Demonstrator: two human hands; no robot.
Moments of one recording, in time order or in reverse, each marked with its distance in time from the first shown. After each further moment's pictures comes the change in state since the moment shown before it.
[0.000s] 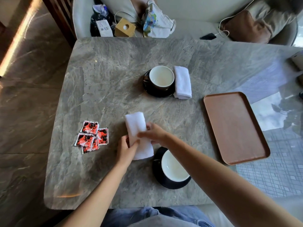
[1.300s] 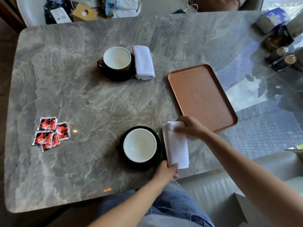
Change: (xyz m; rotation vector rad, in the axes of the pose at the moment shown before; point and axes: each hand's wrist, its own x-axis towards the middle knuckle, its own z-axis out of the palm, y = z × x) left_hand -0.140 -0.042 0.189 0.109 -0.618 -0.312; right_hand -0.114 0.153 -0.169 -0.453 0.359 -0.124
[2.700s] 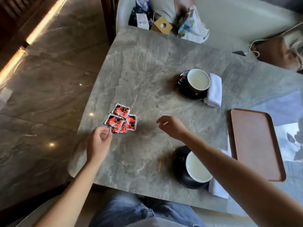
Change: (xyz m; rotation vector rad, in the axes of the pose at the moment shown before) left_hand -0.054 -0.067 -0.366 -0.133 0.985 0.469; right_hand 0.088 -0.242 0.147 -0.164 -0.146 -0.249
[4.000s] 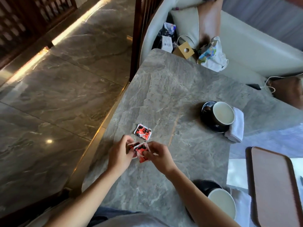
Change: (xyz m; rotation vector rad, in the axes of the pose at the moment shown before) left_hand 0.033 0.020 -0.006 0.096 -0.105 0.201; right_hand 0.014 -0.084 0.087 0.501 -0.013 -0.128
